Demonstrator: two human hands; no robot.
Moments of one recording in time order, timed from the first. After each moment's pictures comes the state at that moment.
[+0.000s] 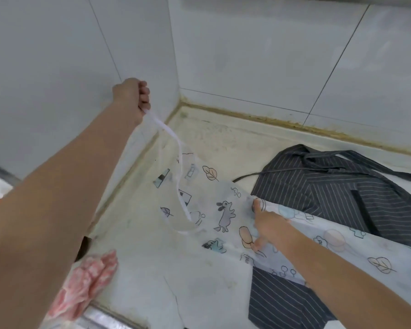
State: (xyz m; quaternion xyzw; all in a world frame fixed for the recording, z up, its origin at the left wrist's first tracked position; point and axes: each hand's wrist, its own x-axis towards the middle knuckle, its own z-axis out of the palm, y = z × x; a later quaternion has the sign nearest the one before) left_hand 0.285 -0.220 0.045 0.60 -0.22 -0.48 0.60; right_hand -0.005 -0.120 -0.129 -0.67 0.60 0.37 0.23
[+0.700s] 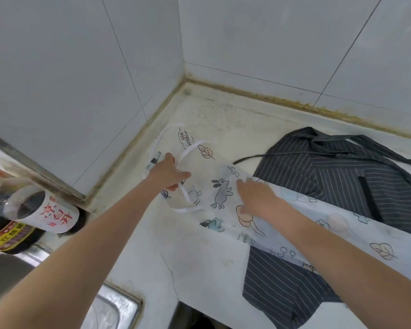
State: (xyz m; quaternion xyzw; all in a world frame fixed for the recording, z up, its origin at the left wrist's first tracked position) left_hand 0.234 -0.119 -0.106 0.80 -0.45 -0.39 0.12; right_hand 0.020 -0.119 -0.112 -0.80 0.52 0.24 0.16
